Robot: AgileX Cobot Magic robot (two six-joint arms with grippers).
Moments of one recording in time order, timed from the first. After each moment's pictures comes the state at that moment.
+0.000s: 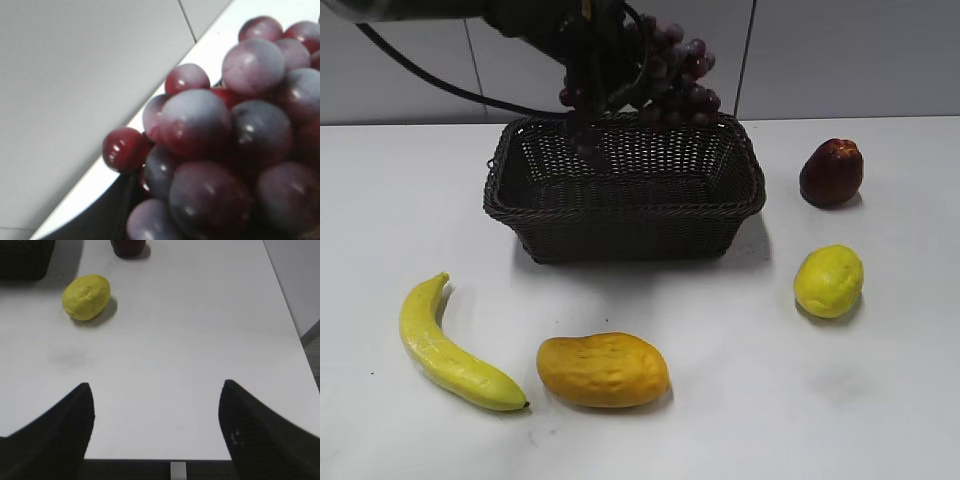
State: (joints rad) left arm -0.61 2.05 -1.67 0.22 0.44 0.33; right arm 0.10 0.02 -0.50 -0.01 1.04 -0.02
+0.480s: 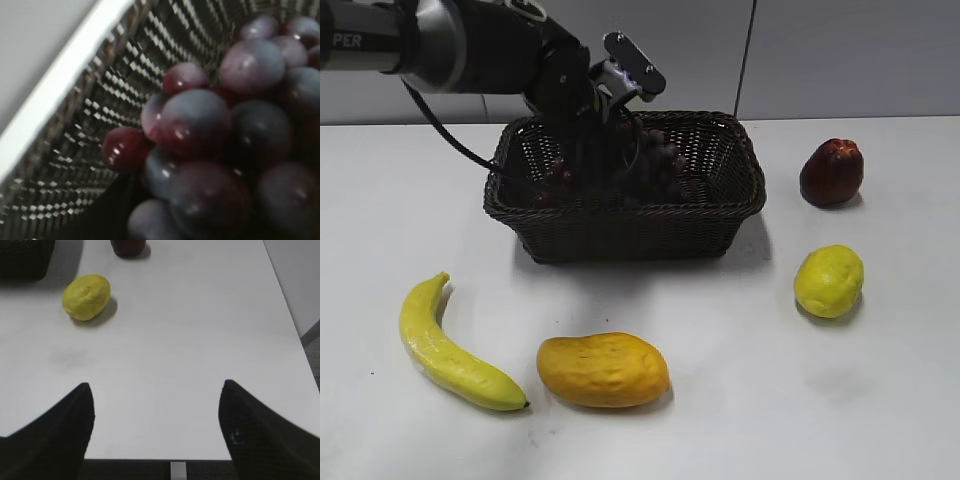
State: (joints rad) left arm -0.61 2.19 -1.67 0.20 0.58 0.33; right arm 0.10 0.02 -0.50 -0.01 1.04 -0.02
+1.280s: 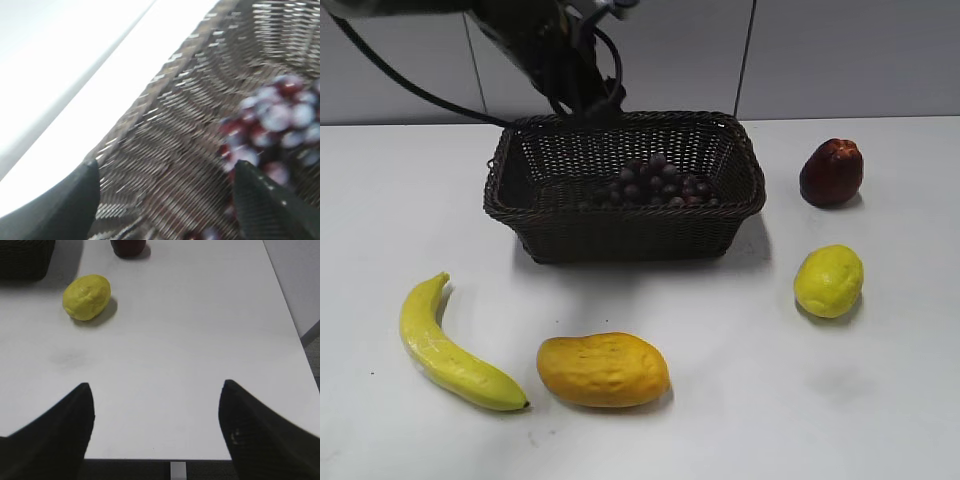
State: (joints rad) left arm -0.53 1.98 -1.69 0.15 0.70 0.33; right arm 0.10 0.02 -0.50 -0.01 1.04 -0.02
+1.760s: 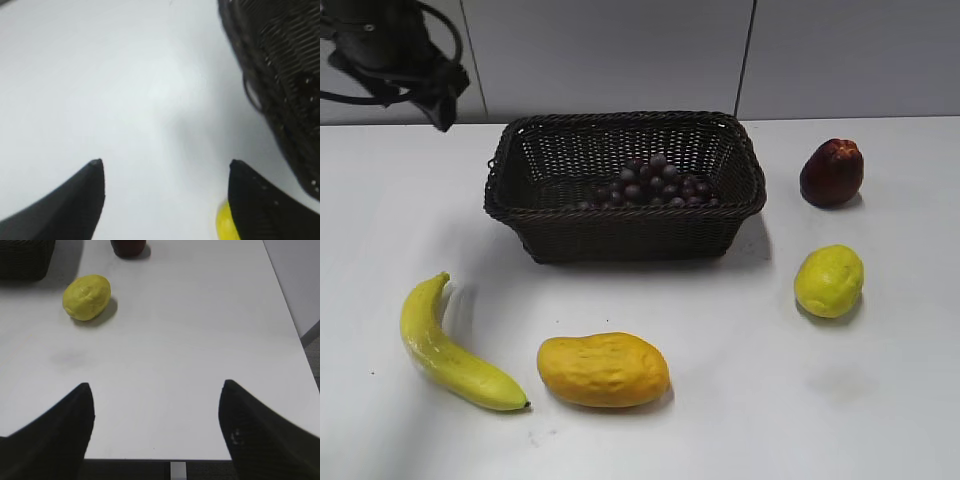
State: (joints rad) left arm -0.25 1.91 -1.69 0.03 1.18 0.20; right arm 0.10 0.02 -0.50 -0.01 1.04 -0.02
